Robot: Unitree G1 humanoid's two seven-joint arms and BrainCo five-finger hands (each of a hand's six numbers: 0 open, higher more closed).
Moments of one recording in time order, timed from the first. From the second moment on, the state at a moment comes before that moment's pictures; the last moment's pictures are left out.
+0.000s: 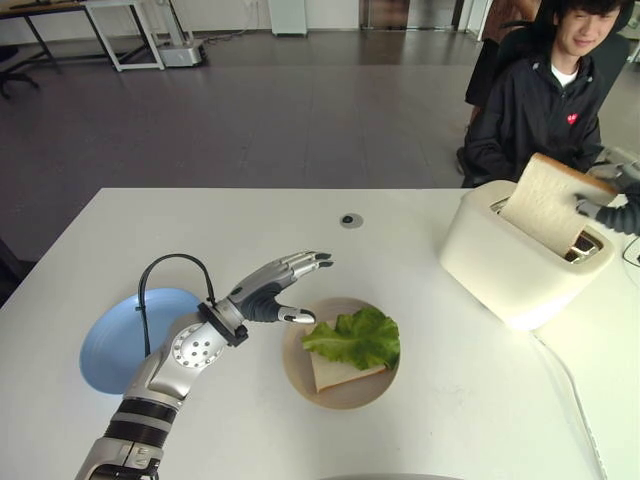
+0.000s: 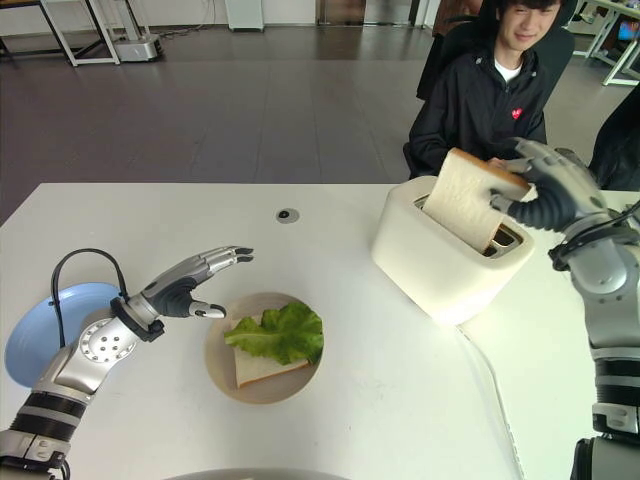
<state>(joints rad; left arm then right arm) -0.15 0.61 -0.11 0.12 0.34 -0.66 -0.25 -0.33 -0.94 -0.26 0.21 -0.35 -0.27 0.20</state>
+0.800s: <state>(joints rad) 0.00 0.69 0.25 -0.20 0.61 -0.86 0.01 -0.48 -0.51 0.33 -0.01 0.23 0.23 0.86</state>
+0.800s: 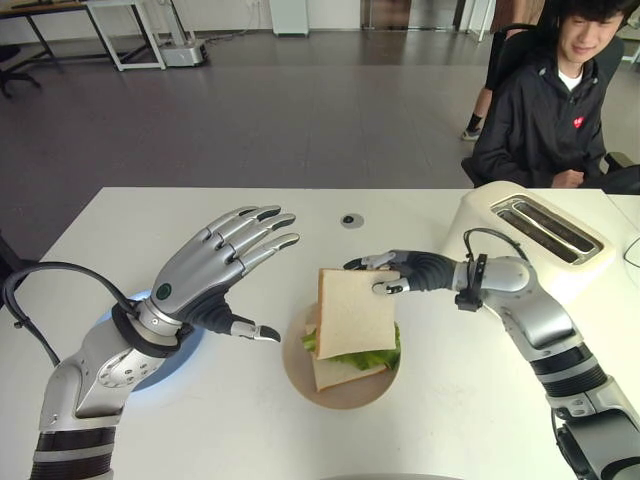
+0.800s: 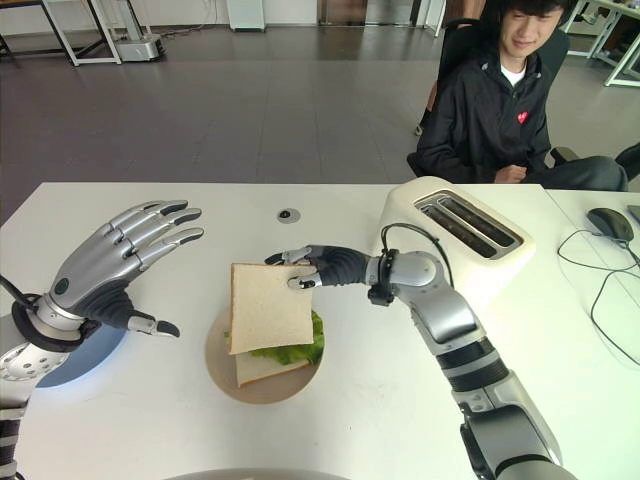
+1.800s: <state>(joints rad) 0.09 0.68 -0.17 -0.27 0.74 -0.72 -0.29 -0.49 -0.43 0.43 0.22 -0.12 -0.07 0.79</state>
